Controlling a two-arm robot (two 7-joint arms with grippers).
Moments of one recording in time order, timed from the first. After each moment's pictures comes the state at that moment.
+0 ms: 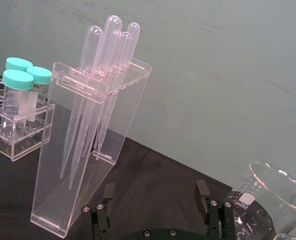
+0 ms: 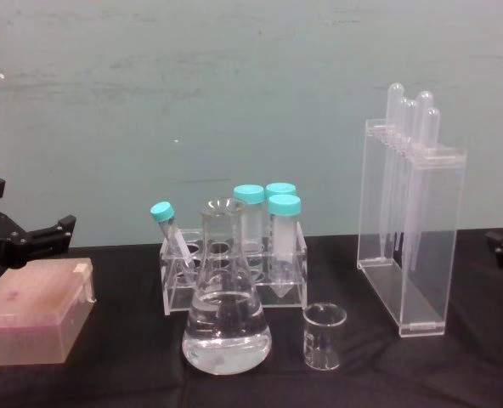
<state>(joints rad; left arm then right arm) -0.20 0.60 0.45 -1.41 -0.25 -0.12 0.03 0.20 0.60 -0.45 -1.41 0.25 -0.12 -0.03</state>
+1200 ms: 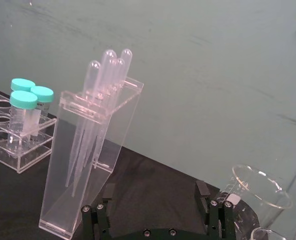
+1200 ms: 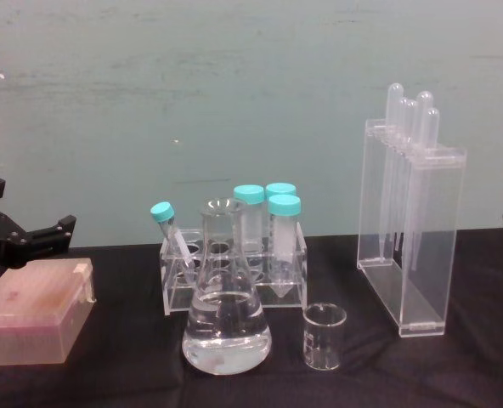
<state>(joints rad) -0.20 0.60 0.45 -1.41 -0.25 -0.12 0.03 0.08 0.61 -0.35 -1.56 0.23 -0.08 -0.05</state>
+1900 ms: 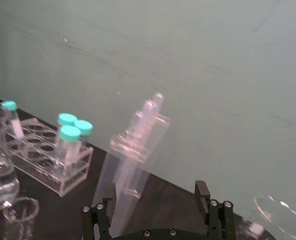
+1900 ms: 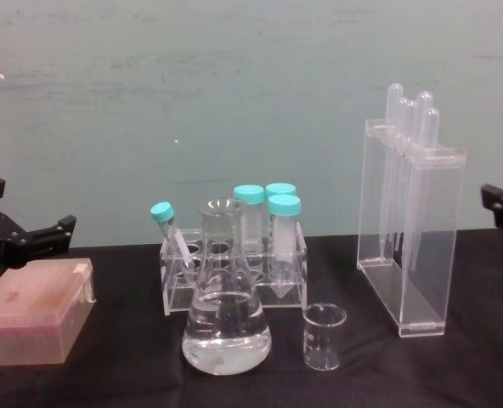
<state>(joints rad) -0.20 0.60 0.45 -1.41 -0.25 -0.12 0.03 -0.01 0.60 -0.30 -1.72 0.22 -0.08 0.01</state>
